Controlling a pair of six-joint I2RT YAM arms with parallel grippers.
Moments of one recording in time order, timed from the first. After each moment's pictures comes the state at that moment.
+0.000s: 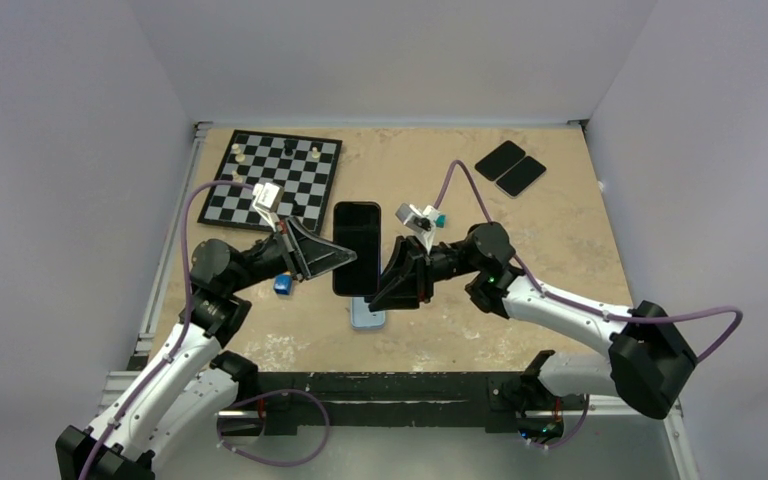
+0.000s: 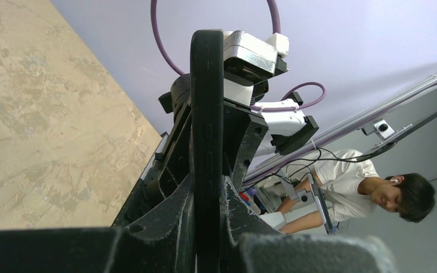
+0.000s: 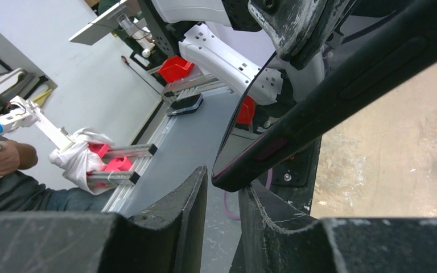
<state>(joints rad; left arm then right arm) -0.44 0.70 0.57 0.40 0.75 -1.20 0.80 1.23 0.67 0.89 -1.07 0.79</state>
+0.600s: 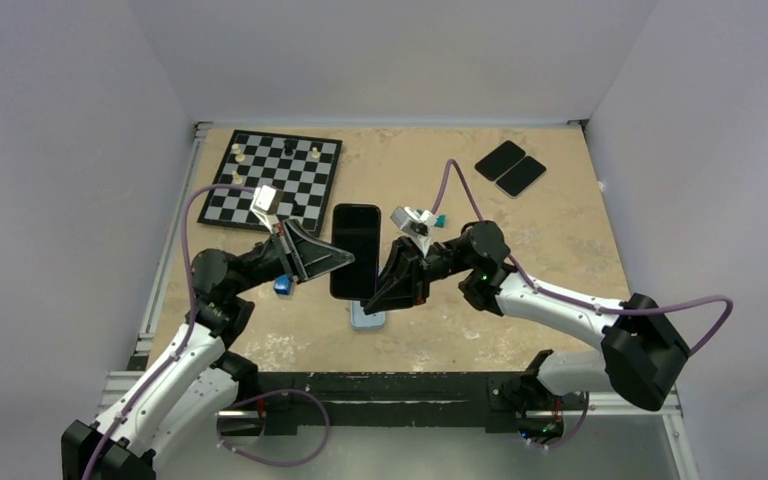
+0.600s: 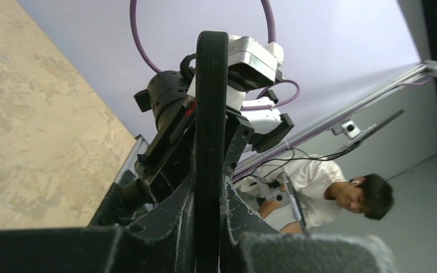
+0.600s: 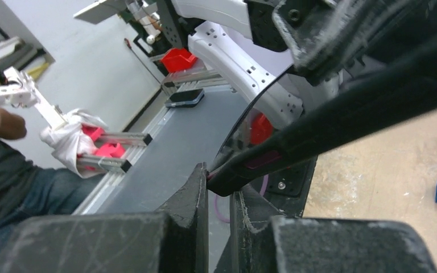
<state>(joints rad) -0.43 0.71 0.52 0.55 0.77 -1.31 0.82 1.29 0.71 0.96 -1.10 0.75</state>
